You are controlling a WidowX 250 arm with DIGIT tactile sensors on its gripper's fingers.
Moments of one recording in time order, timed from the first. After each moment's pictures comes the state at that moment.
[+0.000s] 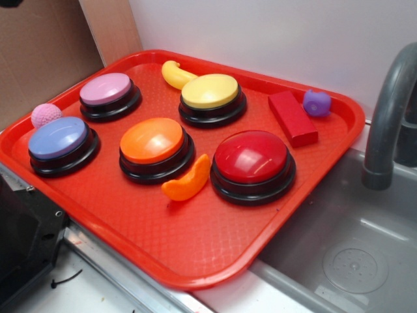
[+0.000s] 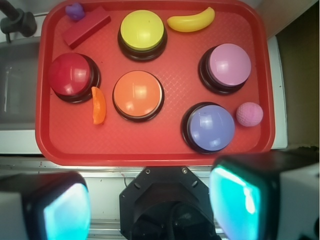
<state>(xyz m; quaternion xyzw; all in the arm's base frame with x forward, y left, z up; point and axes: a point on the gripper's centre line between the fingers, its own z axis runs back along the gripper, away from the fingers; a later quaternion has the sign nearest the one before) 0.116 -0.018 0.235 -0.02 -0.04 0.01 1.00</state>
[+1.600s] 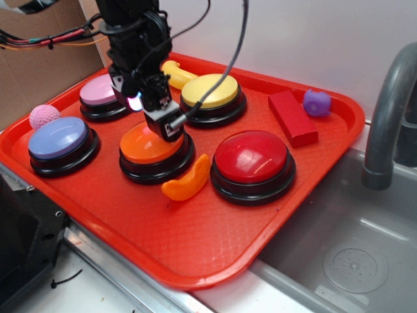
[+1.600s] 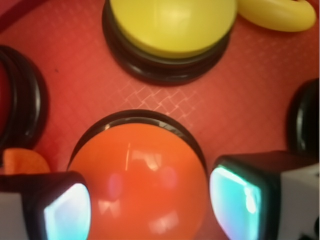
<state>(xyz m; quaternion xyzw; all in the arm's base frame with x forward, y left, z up) 0.212 -0.030 0.060 0.01 -0.02 -0.06 1.00</state>
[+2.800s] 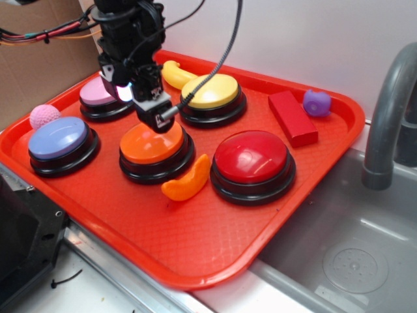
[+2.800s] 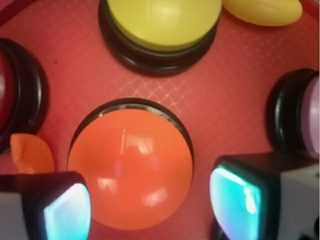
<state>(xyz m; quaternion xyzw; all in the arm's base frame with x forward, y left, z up) 0.207 -0.023 0.084 0.02 -0.01 -0.04 1.00</state>
